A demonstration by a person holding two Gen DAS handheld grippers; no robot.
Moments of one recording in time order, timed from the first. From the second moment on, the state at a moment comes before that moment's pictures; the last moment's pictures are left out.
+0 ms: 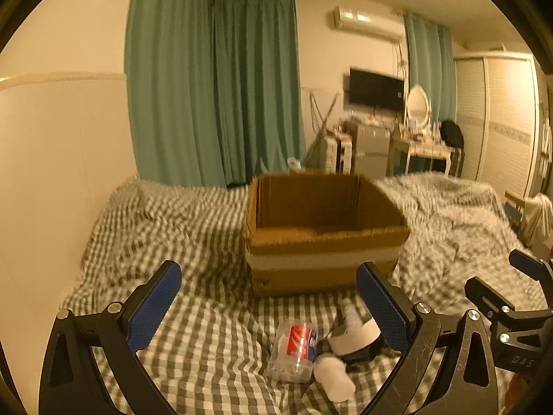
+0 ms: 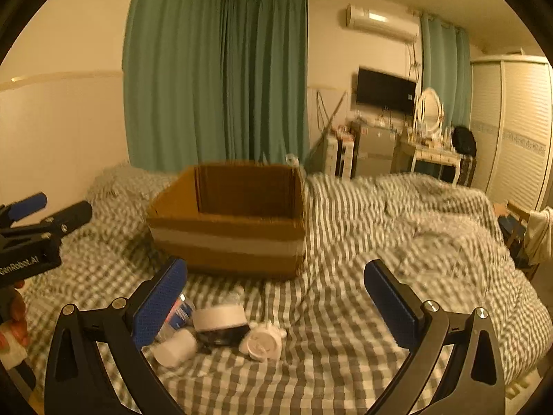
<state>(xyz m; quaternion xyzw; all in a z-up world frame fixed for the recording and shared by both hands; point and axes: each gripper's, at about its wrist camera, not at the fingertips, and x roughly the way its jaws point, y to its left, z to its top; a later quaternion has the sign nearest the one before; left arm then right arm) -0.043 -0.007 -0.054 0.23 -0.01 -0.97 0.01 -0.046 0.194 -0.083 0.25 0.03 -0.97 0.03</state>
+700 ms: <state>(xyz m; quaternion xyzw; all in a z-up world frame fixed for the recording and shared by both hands) -0.126 0.005 -0.210 0.48 -0.05 -0.87 -0.03 -0.116 0.177 -0.206 0.45 0.10 -0.88 0.04</state>
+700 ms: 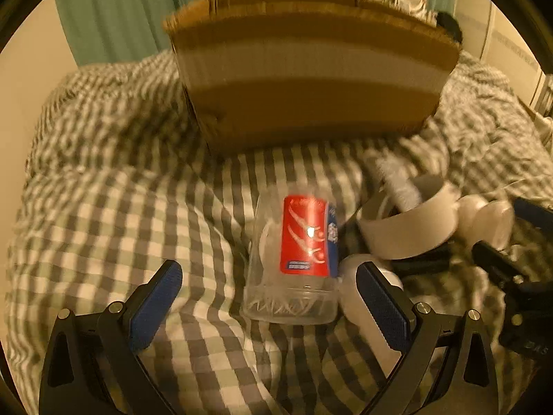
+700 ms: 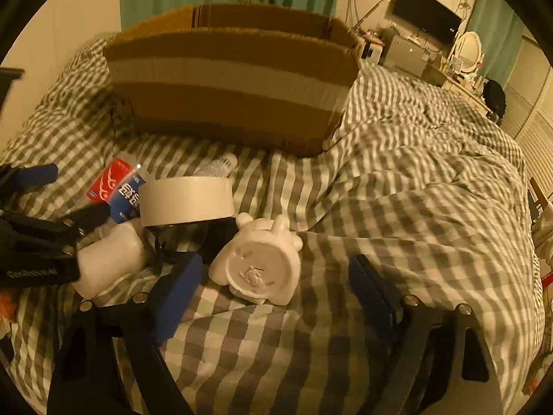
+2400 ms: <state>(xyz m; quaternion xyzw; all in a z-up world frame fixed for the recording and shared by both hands) -0.031 -0.004 -0.006 0.29 -0.02 -0.95 -0.11 -0.007 0.150 -0.012 0.23 0.11 -0.96 0.06</state>
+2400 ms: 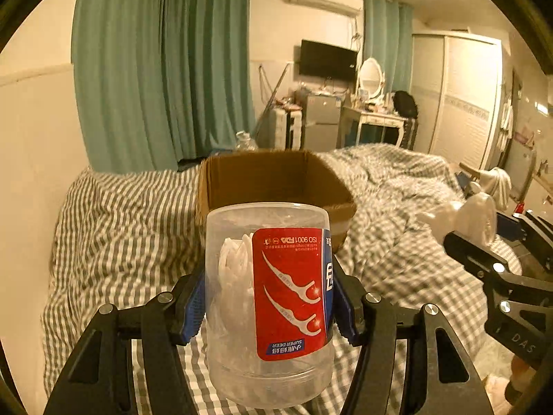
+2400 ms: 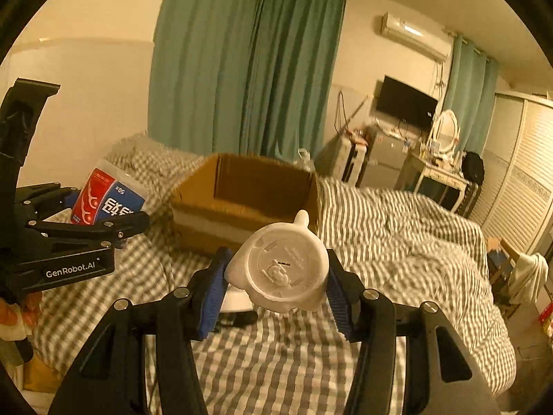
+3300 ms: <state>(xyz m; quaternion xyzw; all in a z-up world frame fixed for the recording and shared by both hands) -0.328 -0.017 -0.006 0.38 -0.02 -0.92 -0.11 -0.323 0.176 0.014 0.34 0.08 -0.93 0.11</state>
